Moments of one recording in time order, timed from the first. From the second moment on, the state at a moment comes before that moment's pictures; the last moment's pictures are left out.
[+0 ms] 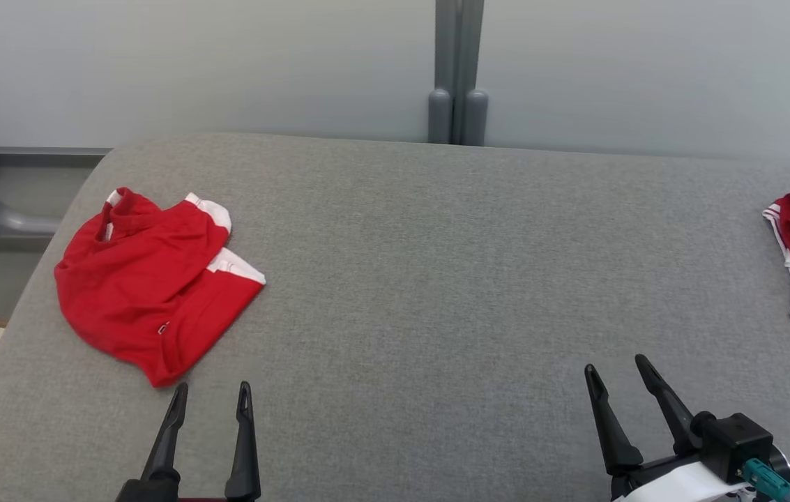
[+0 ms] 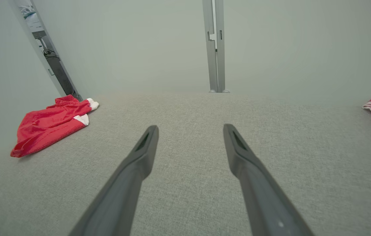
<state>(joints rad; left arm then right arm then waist) 0.20 0.05 -0.14 -0.03 -0.13 0.01 -0.26 0.12 -0.14 0.17 0.07 0.26 0.13 -0.26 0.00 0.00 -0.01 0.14</state>
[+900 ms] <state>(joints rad) 0.21 0.05 -0.14 -0.05 -0.11 0.01 -0.26 0.12 -0.14 0.21 0.08 0.27 0.13 -0.26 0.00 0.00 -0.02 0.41</state>
